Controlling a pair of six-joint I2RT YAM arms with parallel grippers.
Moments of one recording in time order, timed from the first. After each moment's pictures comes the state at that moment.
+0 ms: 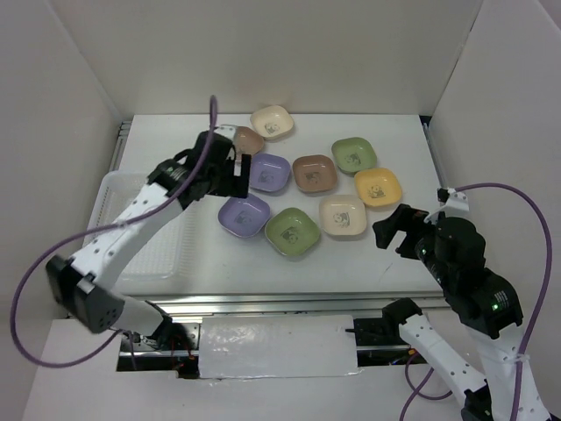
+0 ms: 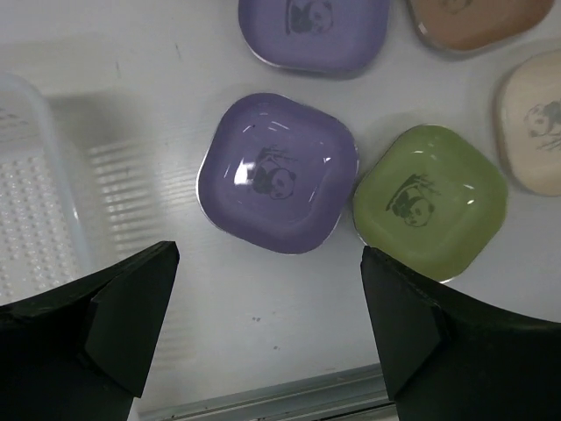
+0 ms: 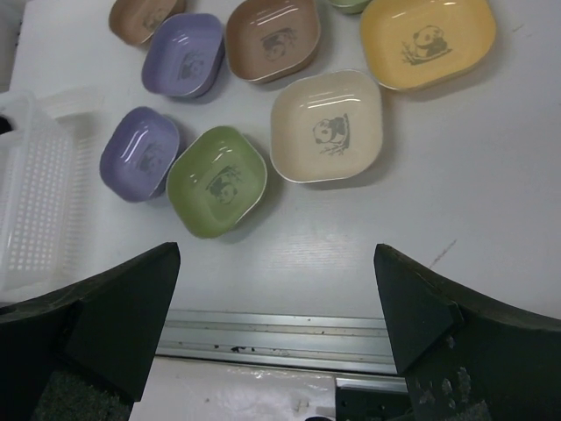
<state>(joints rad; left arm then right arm) -0.55 1.37 1.46 -0.84 -0.24 -0.34 0.39 0.53 1.12 -1.03 0.22 0.52</state>
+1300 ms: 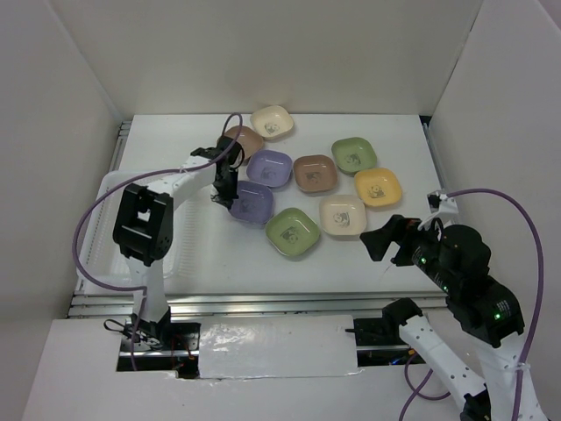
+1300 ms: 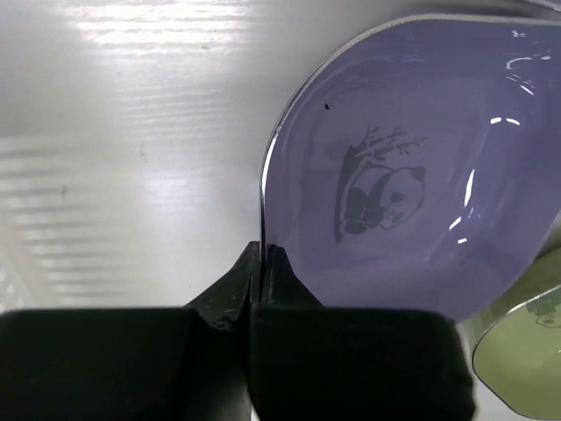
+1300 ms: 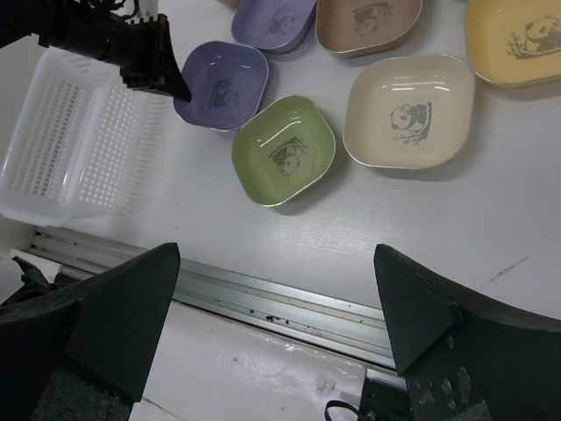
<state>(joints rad) -0.35 1.99 1.53 -0.79 -0.08 -0.34 0.39 0.47 1.08 -0.99 -0.02 0.48</state>
